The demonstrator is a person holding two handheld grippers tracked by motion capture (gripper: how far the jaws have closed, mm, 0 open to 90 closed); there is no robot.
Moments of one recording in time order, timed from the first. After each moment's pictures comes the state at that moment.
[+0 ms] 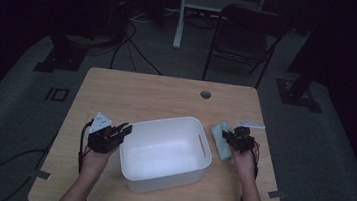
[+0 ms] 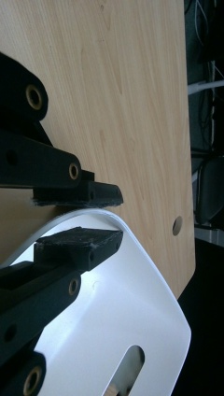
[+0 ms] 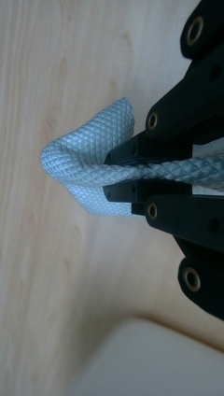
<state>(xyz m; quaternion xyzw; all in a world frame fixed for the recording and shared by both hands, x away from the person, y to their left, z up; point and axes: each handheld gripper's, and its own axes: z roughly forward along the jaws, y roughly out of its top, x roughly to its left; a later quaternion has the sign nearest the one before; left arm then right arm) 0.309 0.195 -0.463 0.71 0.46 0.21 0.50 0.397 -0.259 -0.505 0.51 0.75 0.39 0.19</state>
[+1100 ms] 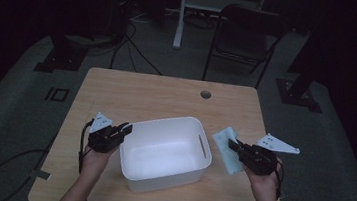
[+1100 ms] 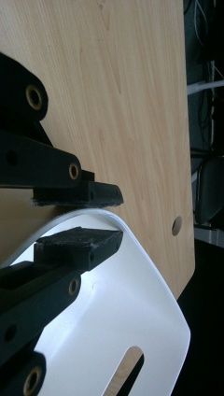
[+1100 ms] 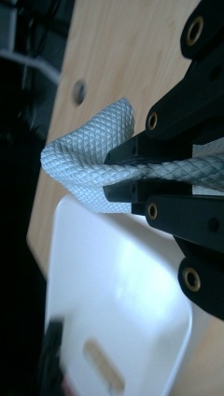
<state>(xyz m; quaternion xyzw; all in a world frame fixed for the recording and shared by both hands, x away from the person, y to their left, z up) 0.310 0.194 -0.463 0.71 0.45 0.21 0.50 0.283 -0.267 -0.409 0.37 0.74 0.53 0.19</state>
